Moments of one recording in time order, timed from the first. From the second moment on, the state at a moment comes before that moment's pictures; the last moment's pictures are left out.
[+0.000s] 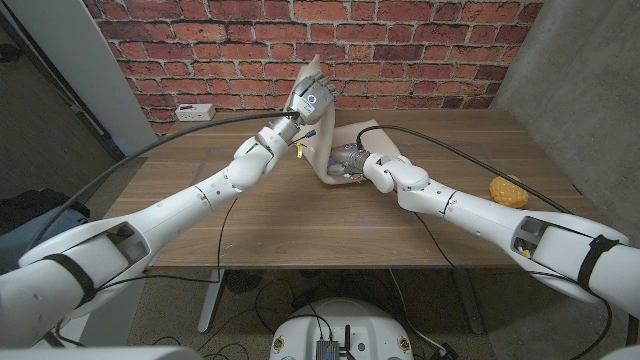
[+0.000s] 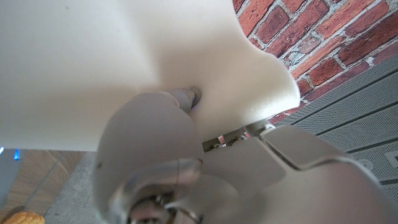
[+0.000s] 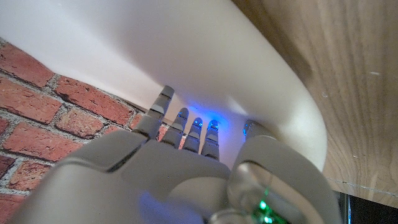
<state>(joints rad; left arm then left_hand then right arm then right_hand) 0.40 0.62 0.92 -1.50 1.43 0.28 0.47 1.20 0.18 0.72 0.06 0.22 0.73 -0.14 0.42 0.21 0.67 -0.17 0.31 0.21 0.66 -0.06 0.19 0.17 0.43 -0.05 0.57 0.19 -0.36 -0.49 -1.11 -1.40 -0.78 -0.19 0.21 0.48 0.15 0.25 -0.02 0.22 0.16 -0.09 0.19 0.19 0.10 -0.05 0.22 0.20 0.14 -0.04 0.21 0.23 0.35 0.05 0.20 0.18</state>
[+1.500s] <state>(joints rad) 0.27 0.50 1.12 -1.25 1.23 0.19 0.73 1.19 0.18 0.73 0.04 0.21 0.73 -0.13 0.41 0.20 0.67 -0.17 0.29 0.21 0.66 -0.06 0.19 0.17 0.43 -0.05 0.58 0.19 -0.41 -0.49 -1.03 -1.45 -0.78 -0.47 0.11 0.52 0.14 0.26 -0.08 0.22 0.16 -0.09 0.19 0.19 0.09 -0.04 0.21 0.20 0.11 -0.04 0.21 0.22 0.30 0.10 0.20 0.18</state>
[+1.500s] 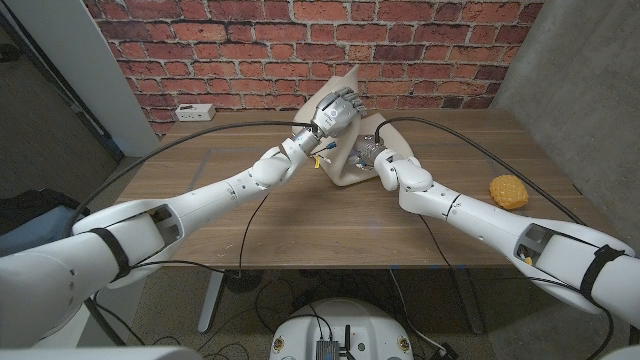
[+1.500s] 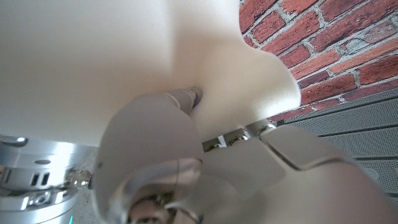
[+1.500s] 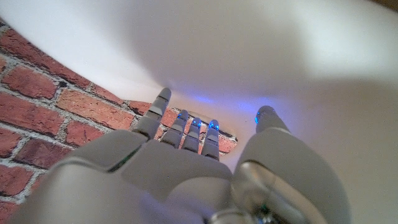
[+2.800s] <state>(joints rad) 0.21 0.44 1.18 -1.13 1.18 0.11 0.80 1.16 0.19 0.73 0.03 0.21 0.73 -0.13 0.39 0.20 0.68 -0.16 0.28 0.21 0.66 -0.06 0.18 0.17 0.43 -0.05 0.60 0.19 -0.40 -0.46 -1.03 -1.38 -0.83 -0.90 -0.15 0.59 0.15 0.30 -0.14 0.21 0.22 -0.10 0.20 0.19 0.13 -0.05 0.22 0.20 0.10 -0.04 0.21 0.21 0.23 0.11 0.18 0.18</state>
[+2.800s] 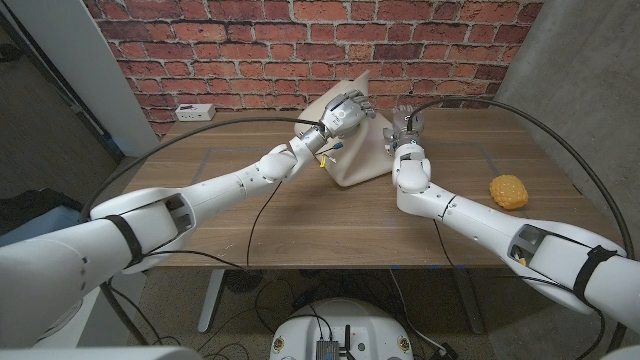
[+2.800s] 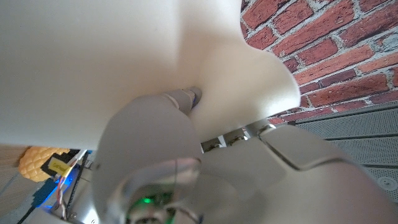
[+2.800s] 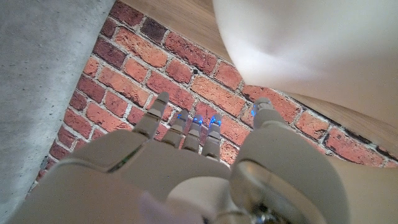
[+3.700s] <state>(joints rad) 0.10 0.25 1.30 -0.79 1.05 -0.02 0.91 1.15 0.19 0.73 0.03 0.21 0.73 -0.14 0.37 0.20 0.67 -0.16 0.26 0.21 0.65 -0.06 0.18 0.17 0.42 -0.05 0.61 0.19 -0.45 -0.45 -0.94 -1.41 -0.77 -1.10 -0.46 0.64 0.14 0.32 -0.16 0.20 0.30 -0.09 0.22 0.19 0.15 -0.04 0.21 0.20 0.05 -0.03 0.20 0.20 0.26 0.08 0.20 0.18</state>
